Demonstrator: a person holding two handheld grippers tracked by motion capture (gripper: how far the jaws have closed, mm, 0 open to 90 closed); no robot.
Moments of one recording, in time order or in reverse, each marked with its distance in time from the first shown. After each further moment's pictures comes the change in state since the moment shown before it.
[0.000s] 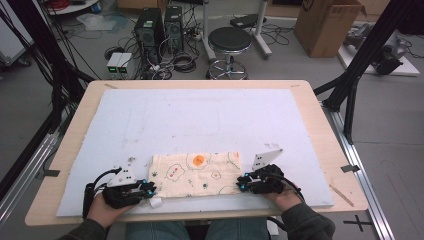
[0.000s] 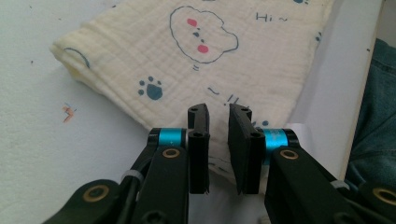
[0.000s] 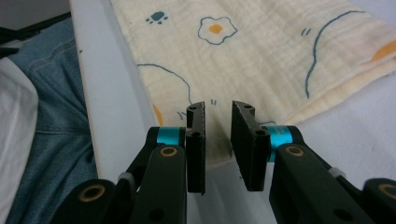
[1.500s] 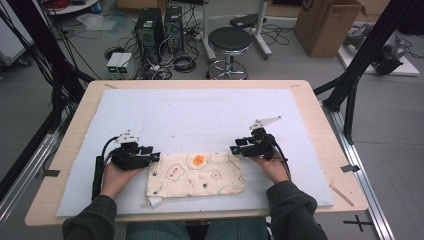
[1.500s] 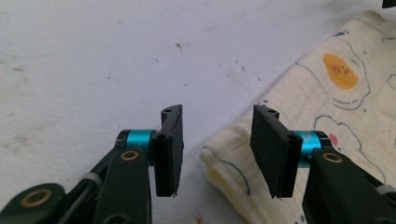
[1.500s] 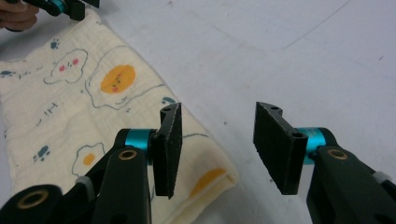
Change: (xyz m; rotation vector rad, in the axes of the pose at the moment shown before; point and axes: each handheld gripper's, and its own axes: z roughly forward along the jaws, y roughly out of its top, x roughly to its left) left arm 0.075 0.043 0.035 -0.036 0.133 -0.268; right arm -0.083 0.048 0.012 -0.146 -0.083 0.209
